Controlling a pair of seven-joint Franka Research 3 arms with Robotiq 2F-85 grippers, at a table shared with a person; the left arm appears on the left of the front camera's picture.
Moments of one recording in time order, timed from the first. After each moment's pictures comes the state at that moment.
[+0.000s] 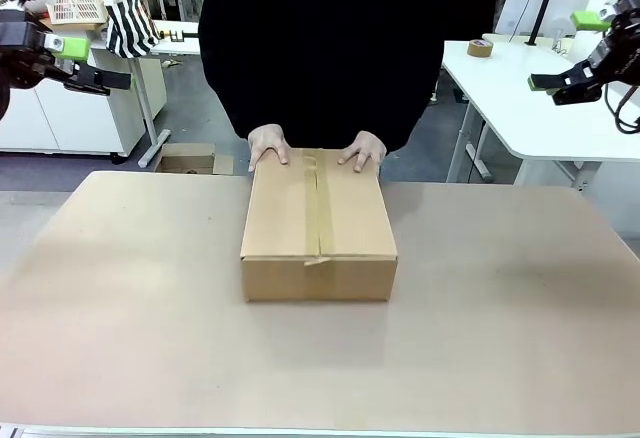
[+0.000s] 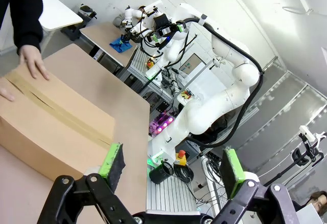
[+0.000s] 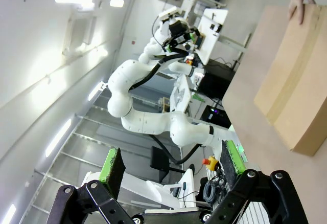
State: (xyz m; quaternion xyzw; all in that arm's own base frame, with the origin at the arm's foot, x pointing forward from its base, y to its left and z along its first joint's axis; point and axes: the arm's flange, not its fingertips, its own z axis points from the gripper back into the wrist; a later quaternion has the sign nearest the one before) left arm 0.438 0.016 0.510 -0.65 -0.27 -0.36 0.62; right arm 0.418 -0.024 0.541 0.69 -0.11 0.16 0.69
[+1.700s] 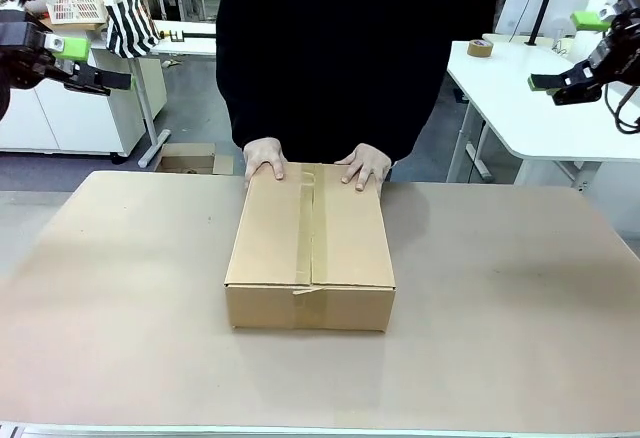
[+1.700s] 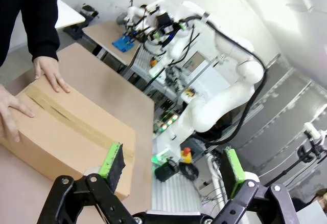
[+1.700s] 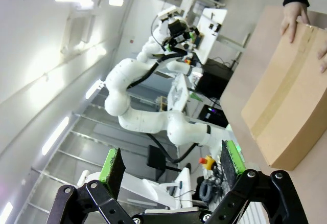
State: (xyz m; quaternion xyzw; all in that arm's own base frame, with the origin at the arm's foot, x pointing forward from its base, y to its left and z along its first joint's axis) left arm 0.440 0.014 0.510 -0.63 -0.27 -0.37 0.62; right arm 0.420 -0.022 0.541 0.69 -0.12 0.18 0.70
